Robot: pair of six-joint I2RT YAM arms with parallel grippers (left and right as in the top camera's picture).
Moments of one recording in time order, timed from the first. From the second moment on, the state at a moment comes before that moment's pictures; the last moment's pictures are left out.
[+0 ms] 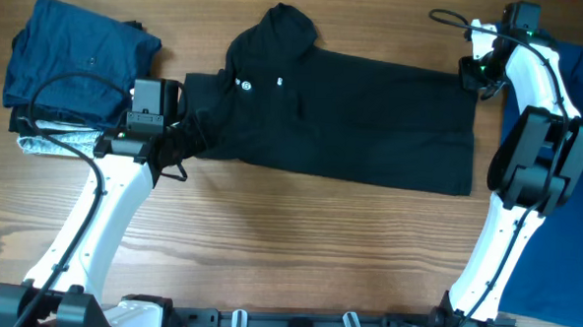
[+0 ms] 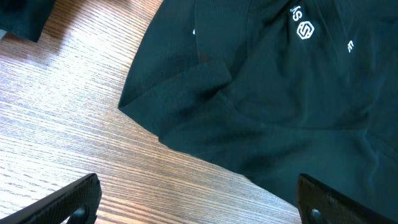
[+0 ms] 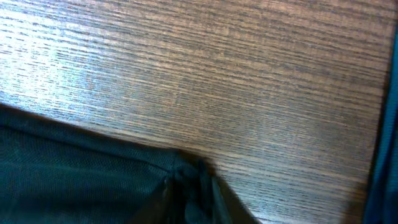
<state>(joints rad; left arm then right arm) -0.10 1.40 0.96 -0.65 0.01 -0.55 -0.22 2.43 1.98 -0.80 -0.07 -0.39</state>
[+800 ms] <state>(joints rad) -0.10 1.40 0.96 -0.52 0.02 -0.53 -0.22 2.27 1.99 -0.98 -0.20 -0.20</state>
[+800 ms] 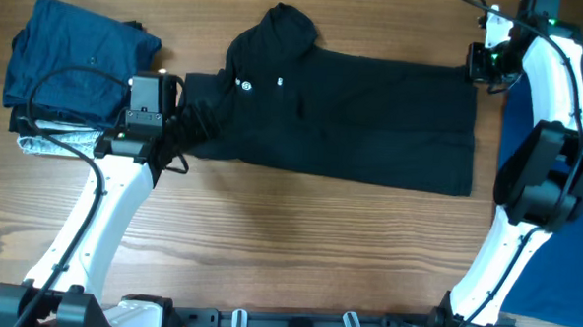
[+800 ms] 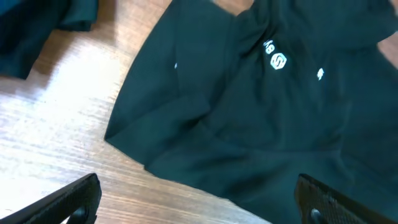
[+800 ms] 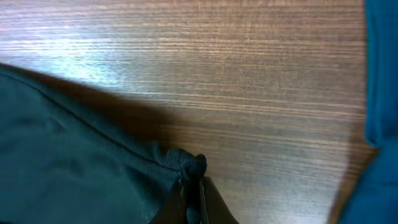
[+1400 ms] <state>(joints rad) -0.21 2.42 2.08 -0.34 0.20 0.21 -0.22 2.26 1.99 -0.99 -0.20 -0.17</state>
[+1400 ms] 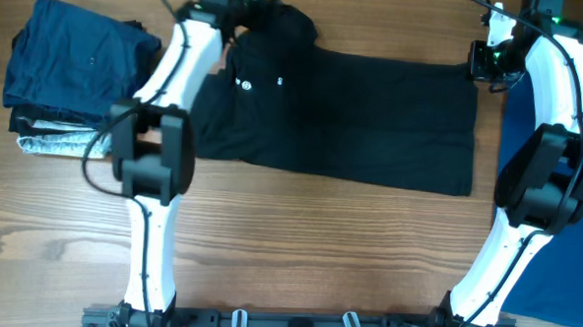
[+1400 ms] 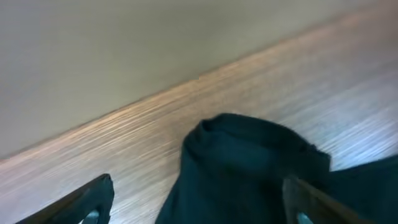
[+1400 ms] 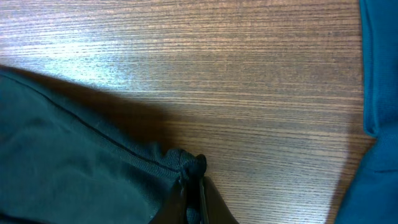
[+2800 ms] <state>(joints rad) -0.15 2.50 2.10 -0.27 0.25 0.21 -0.22 2.26 1.99 -1.02 -0.19 -0.16</state>
